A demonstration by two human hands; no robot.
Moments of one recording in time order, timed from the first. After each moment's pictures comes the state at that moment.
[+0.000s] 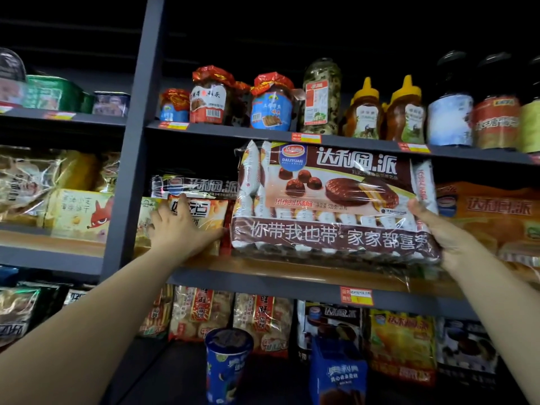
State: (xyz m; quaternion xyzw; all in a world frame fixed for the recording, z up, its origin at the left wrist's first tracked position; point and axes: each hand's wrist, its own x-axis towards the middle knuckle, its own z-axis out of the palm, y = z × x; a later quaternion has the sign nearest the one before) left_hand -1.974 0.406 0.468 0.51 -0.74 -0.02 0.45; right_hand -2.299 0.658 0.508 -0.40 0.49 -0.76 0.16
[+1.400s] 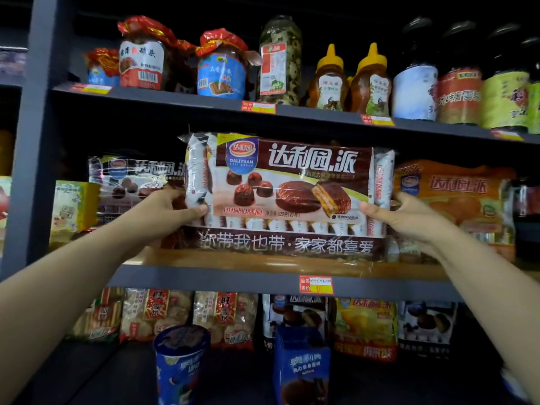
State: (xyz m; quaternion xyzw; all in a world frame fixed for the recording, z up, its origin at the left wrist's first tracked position) left_hand -2.015 0.437 0.478 0.22 -0.80 -0.29 0.47; right_hand -2.319 0.668 0.507 -0.42 0.71 -0.56 -0.04
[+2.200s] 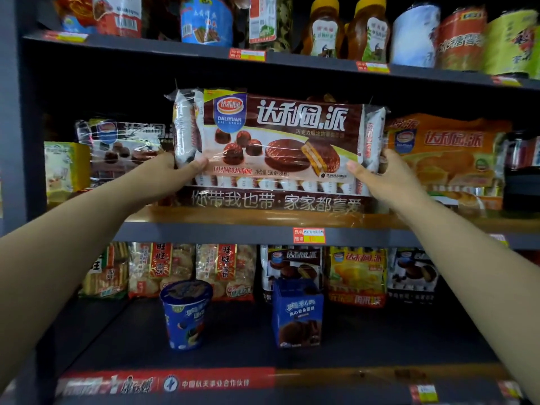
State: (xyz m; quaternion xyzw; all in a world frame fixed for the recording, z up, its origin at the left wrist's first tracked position) left_hand -2.017 0.446 0.477 0.29 -0.85 -0.18 0.41; right_hand -2.295 0.662 0.479 -0.41 0.70 -0.55 -0.19
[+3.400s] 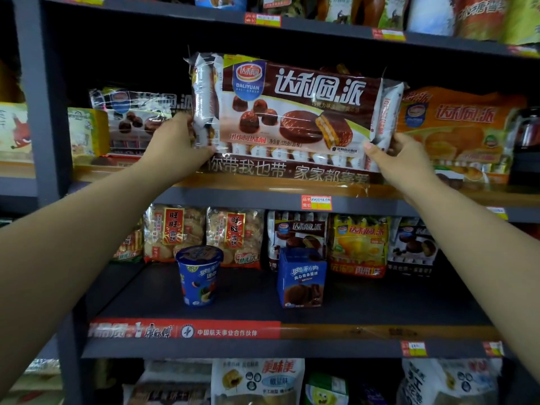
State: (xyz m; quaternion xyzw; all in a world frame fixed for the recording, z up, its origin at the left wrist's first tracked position) left_hand -2.014 0.466 0.460 0.29 -0.80 -0.06 0.51; right_hand -2.289 0.669 0.463 -0.38 0.70 -0.57 -0.18
